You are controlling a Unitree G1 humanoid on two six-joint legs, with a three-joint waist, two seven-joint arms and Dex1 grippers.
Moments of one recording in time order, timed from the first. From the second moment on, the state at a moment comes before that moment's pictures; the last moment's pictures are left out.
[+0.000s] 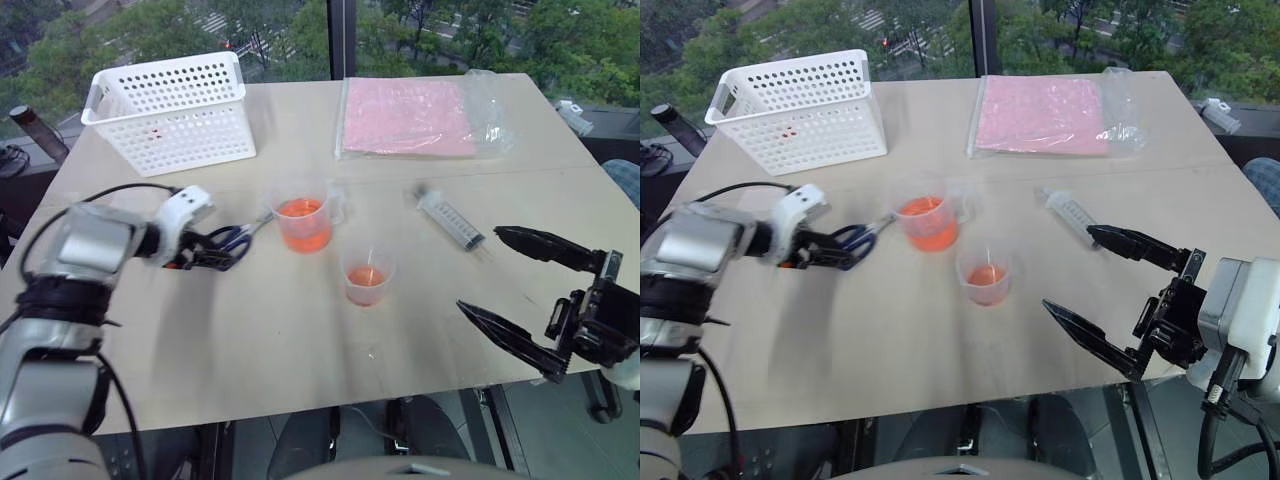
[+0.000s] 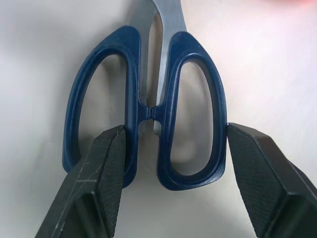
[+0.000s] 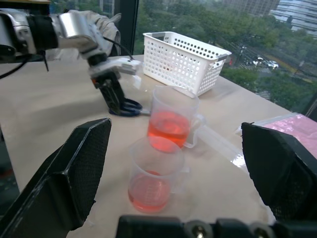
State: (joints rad) left arm -0.58 1.03 -0.10 0.28 -0.09 0.90 -1.19; right arm 0.38 -0.94 -0.54 -1.02 1.10 0.32 0.53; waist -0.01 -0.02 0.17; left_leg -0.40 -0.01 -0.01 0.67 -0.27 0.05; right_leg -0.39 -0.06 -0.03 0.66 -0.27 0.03
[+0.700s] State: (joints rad) left arm 0.08 0.87 0.66 -0.38 -0.47 0.84 -1.10; right arm 0.10 -1.02 -0.30 -0.80 0.92 0.57 0.50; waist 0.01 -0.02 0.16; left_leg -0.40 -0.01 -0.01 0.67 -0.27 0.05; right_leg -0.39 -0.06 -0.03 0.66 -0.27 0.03
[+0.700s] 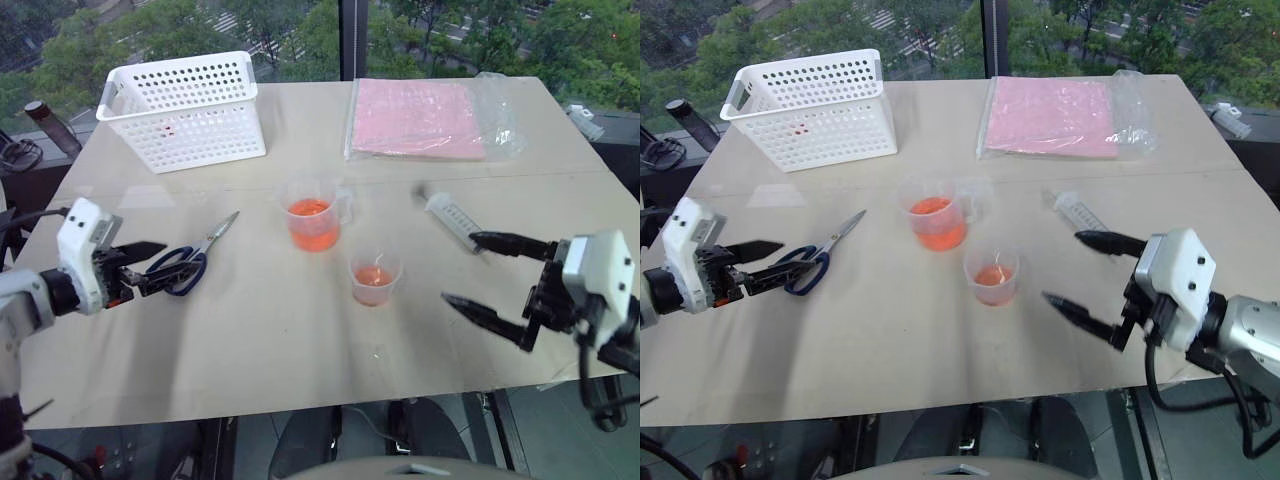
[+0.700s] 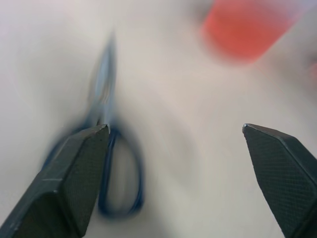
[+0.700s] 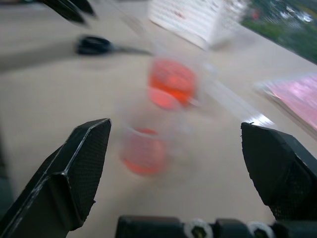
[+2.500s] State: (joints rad) left arm 0.39 0.87 0.66 -0.83 -1.11 0.77 -0.86; right arm -1.22 -0.54 0.43 0.91 0.01 0.74 1.00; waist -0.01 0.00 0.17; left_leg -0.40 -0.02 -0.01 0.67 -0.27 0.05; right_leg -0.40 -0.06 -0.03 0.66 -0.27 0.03
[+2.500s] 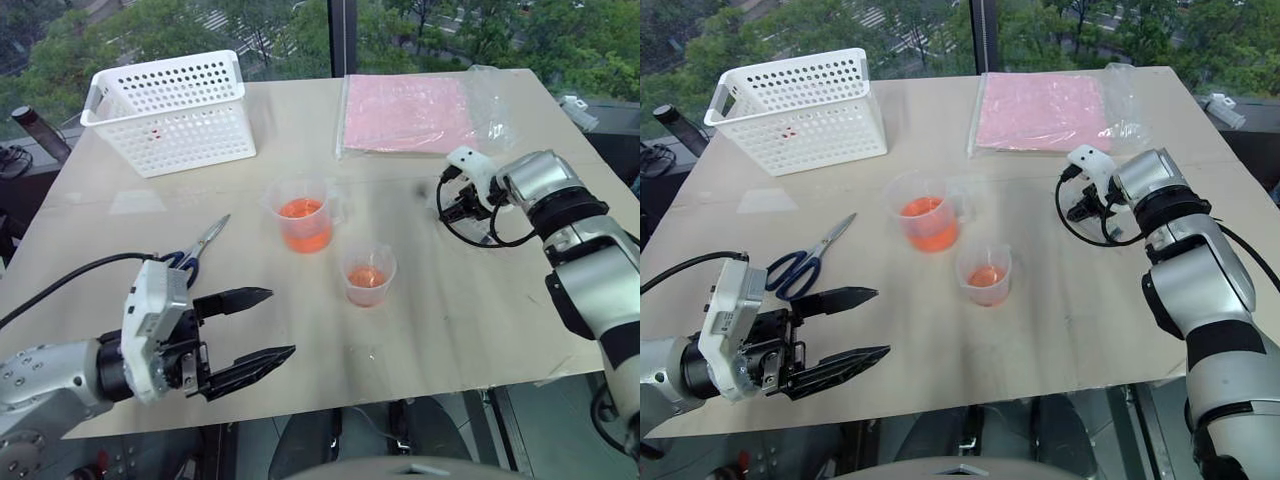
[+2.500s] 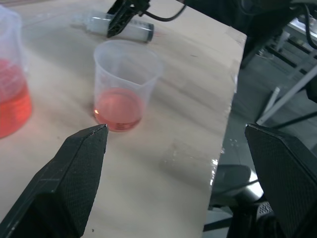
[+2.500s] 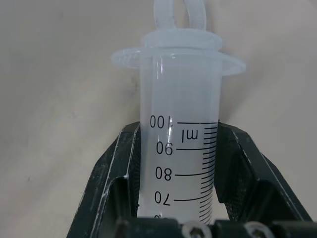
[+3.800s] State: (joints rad) left arm 0.00 0.84 0.65 -0.37 -1.09 0.78 -0.59; right arm -0.93 0.13 0.08 0.29 0.38 0.19 0.53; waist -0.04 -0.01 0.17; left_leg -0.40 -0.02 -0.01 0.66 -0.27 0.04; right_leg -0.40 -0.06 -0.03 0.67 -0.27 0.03
